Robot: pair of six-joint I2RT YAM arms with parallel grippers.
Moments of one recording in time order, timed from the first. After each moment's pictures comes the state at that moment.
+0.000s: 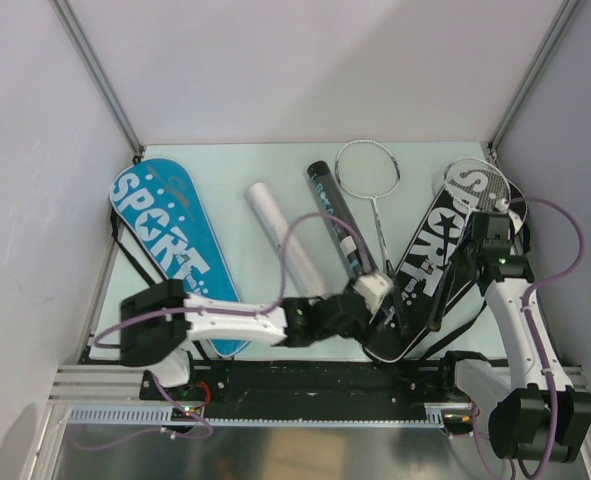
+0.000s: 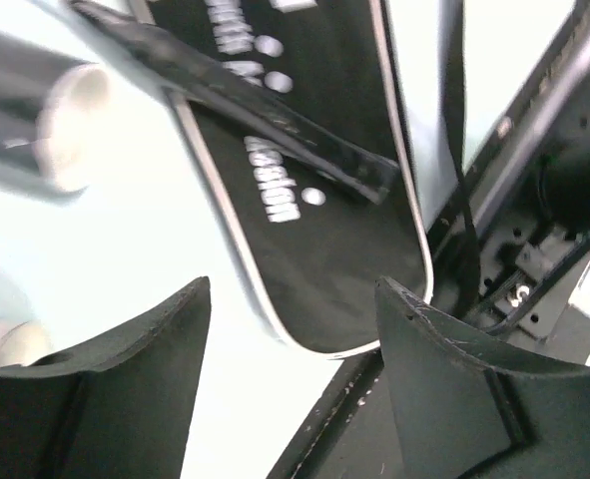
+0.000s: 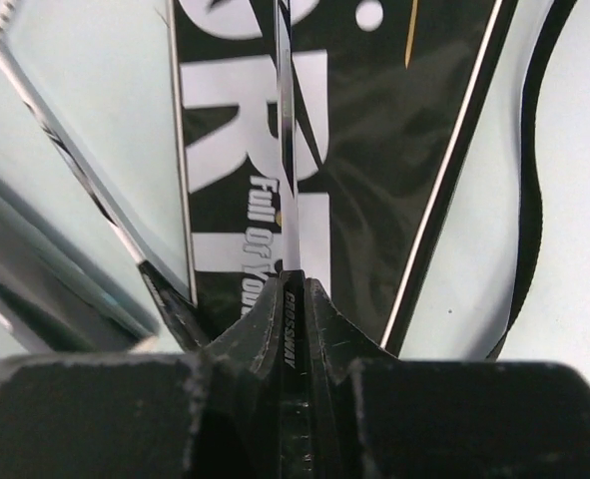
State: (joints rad) left arm -1.39 1.70 1.02 0.10 -0.28 -0.32; right arm -0.06 0.98 0.85 -0.67 0.17 0.52
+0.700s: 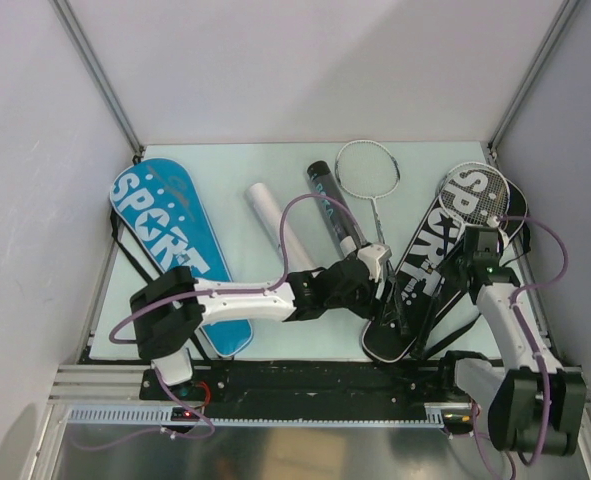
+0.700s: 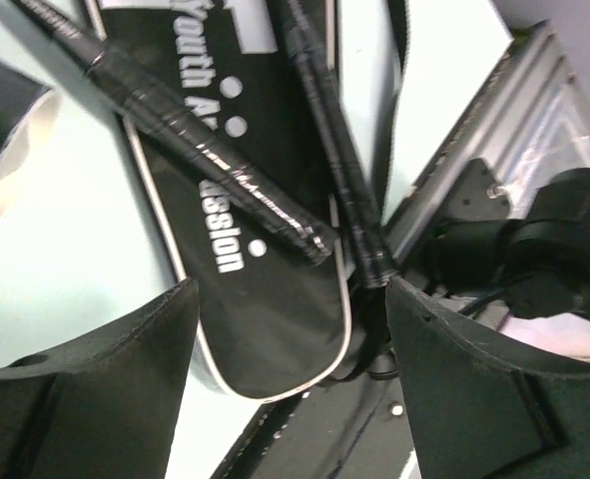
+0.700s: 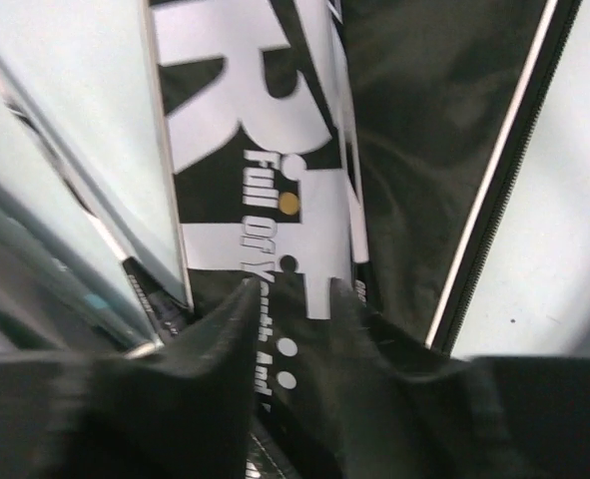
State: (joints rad) left arm -1.20 1.70 1.10 0.08 0.02 -0.64; right arm -0.04 0.97 0.62 -0.48 0.10 0.61
